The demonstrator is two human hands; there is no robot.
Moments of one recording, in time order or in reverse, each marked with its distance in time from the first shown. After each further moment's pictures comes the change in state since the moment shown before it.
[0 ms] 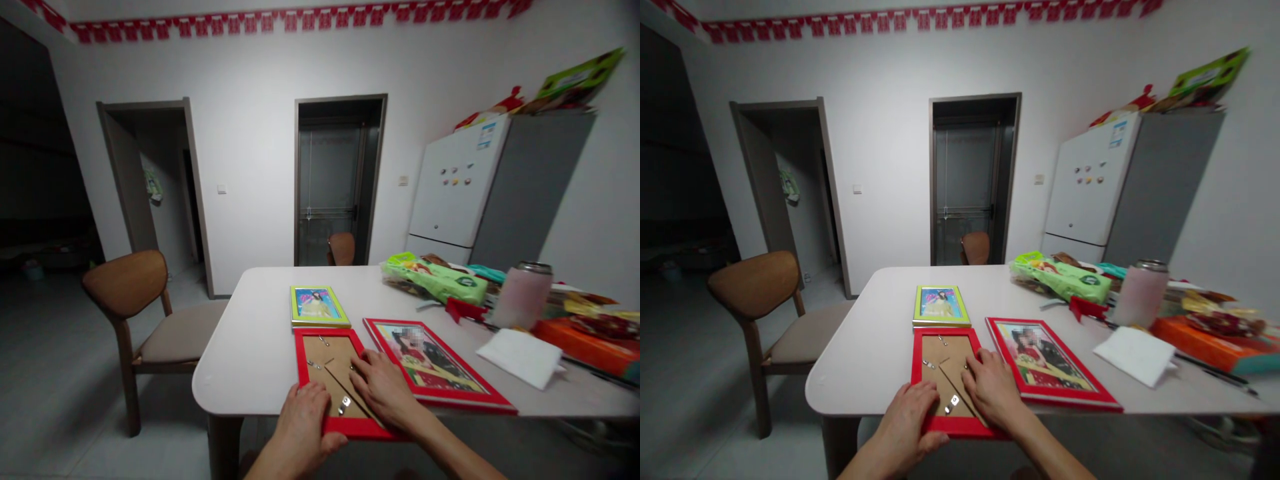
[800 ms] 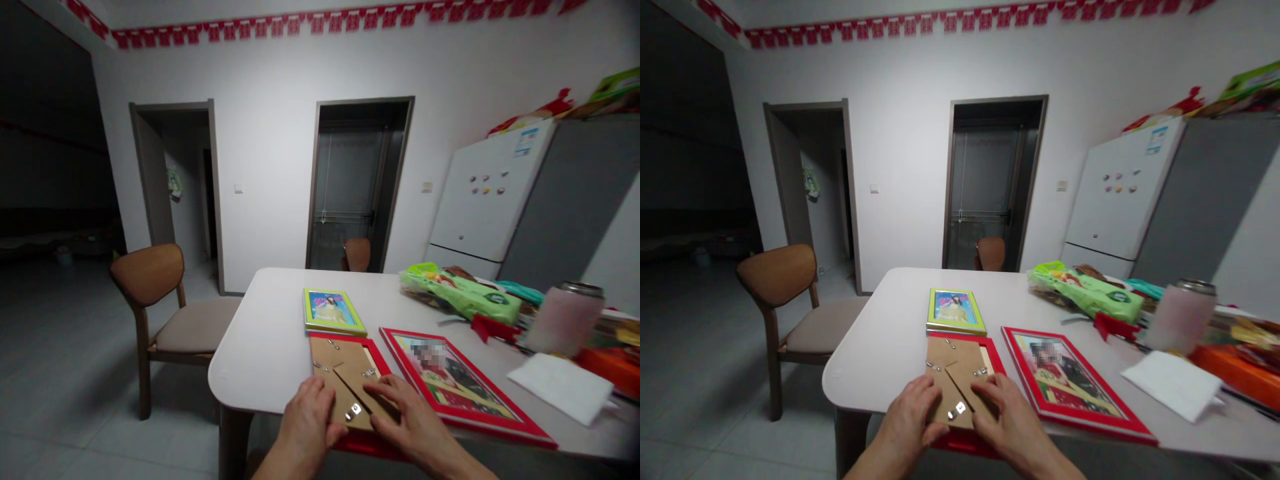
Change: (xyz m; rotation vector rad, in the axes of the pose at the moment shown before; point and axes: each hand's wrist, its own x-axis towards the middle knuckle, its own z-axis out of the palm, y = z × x) left_hand -0.007 -0.001 -0.013 -0.005 0.158 -0.108; right_hand -0.026 -0.022 -0.027 0.421 -0.087 -0.031
